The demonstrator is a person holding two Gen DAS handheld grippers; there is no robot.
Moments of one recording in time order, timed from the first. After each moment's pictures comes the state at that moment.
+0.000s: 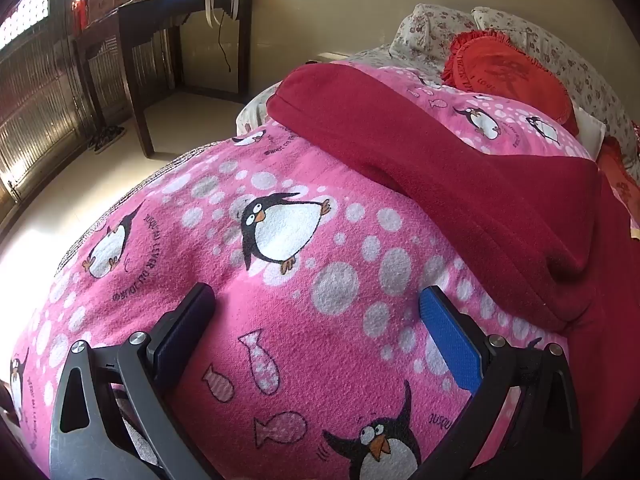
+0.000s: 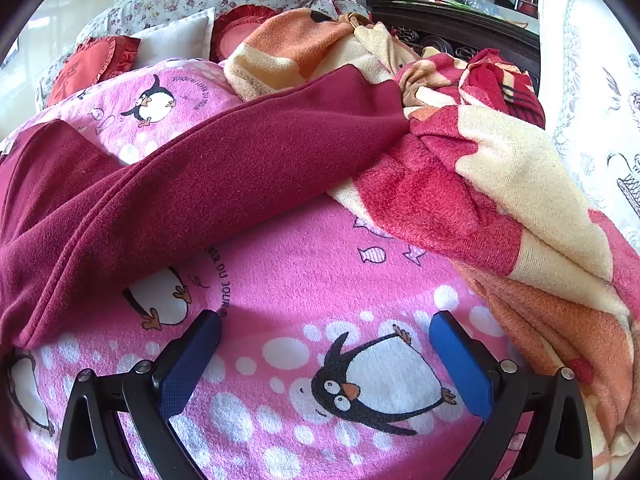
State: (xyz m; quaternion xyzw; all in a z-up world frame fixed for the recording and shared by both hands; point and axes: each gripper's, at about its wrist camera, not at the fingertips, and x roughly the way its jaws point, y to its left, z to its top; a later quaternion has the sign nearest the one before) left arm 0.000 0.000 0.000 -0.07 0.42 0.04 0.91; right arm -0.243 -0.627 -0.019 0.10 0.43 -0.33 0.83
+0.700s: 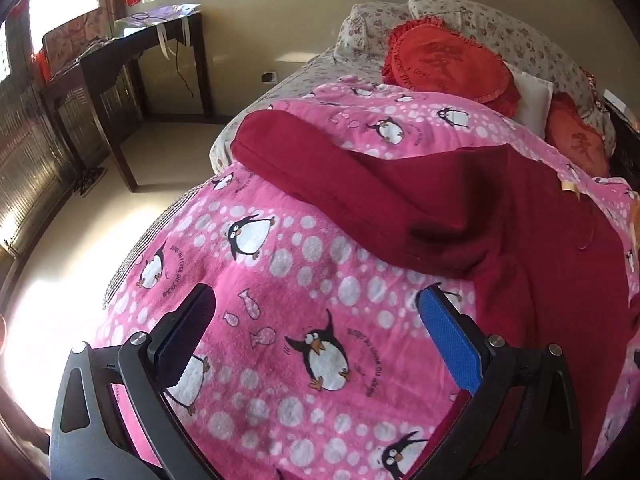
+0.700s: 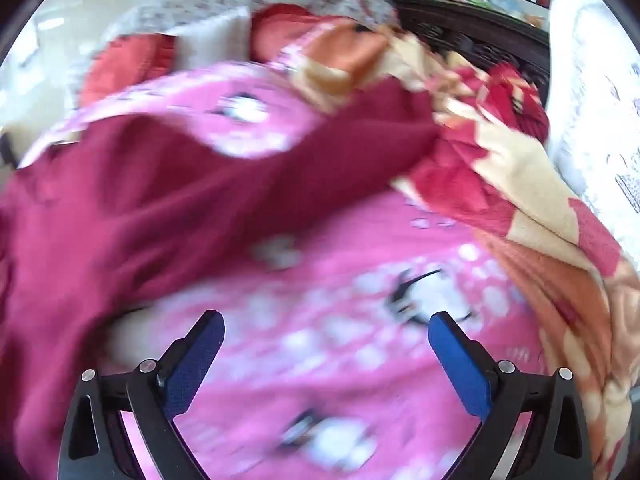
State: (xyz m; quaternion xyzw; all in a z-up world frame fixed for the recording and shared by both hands) left arm -0.059 -0.040 0.089 0.00 0.42 -0.03 0.91; right arm -0.257 -0.556 0.033 0.13 0.44 -0.27 0.84
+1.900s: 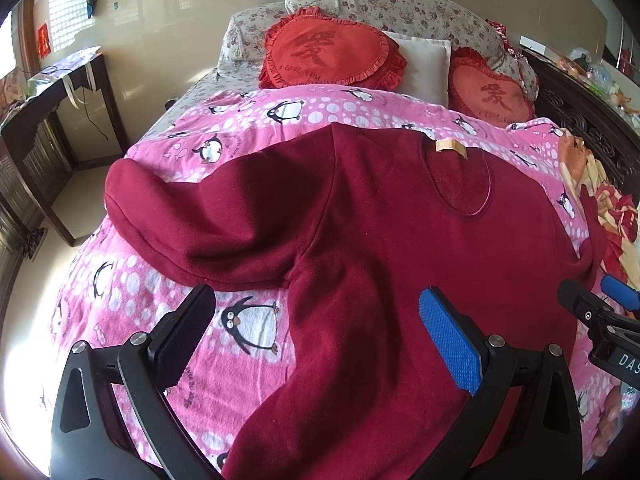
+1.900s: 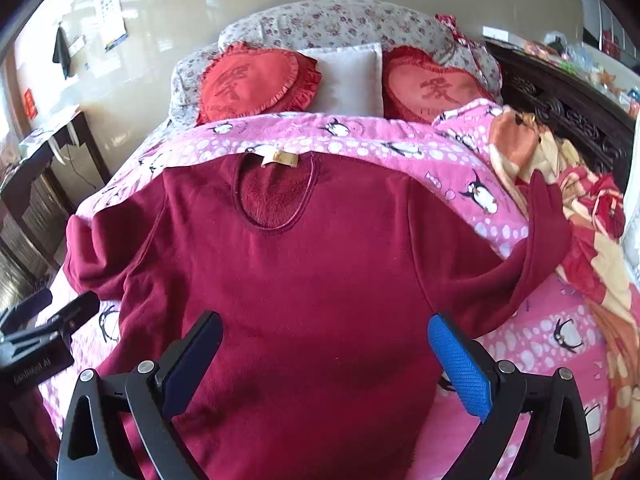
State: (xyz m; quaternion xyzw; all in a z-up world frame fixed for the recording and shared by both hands) left arm -0.068 -0.184 0.097 0.07 0.41 -0.16 0.89; right arm -0.162 -0.386 0.104 0.12 0.42 -0.16 0.89
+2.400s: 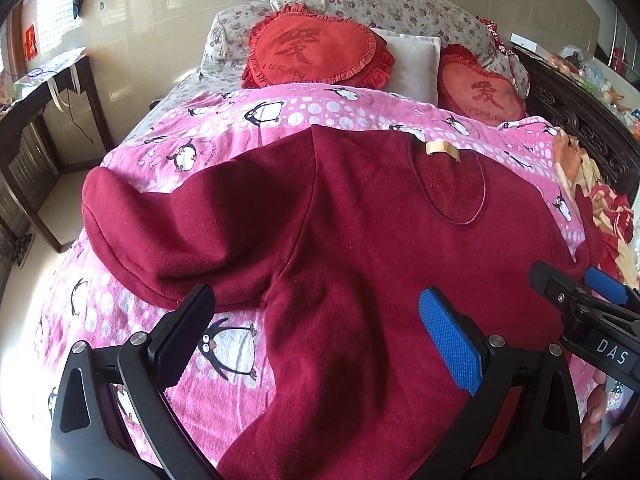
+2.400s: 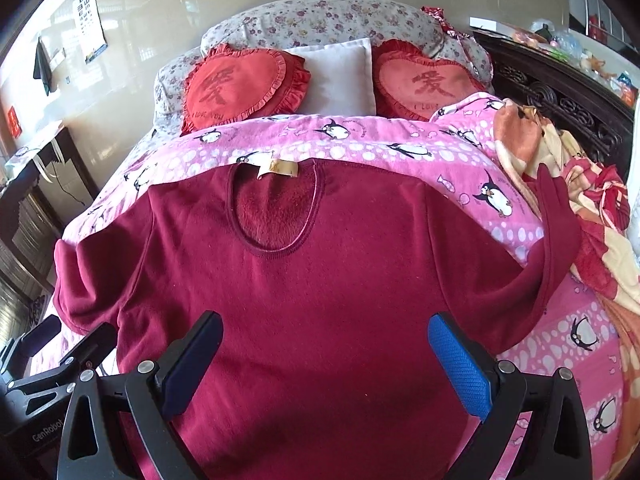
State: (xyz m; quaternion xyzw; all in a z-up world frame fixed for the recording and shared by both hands) left arm -0.050 -0.201 0.090 0.06 0.42 -0.18 0.89; right arm -0.127 -0.382 0.098 0.14 0.41 -0.19 0.88
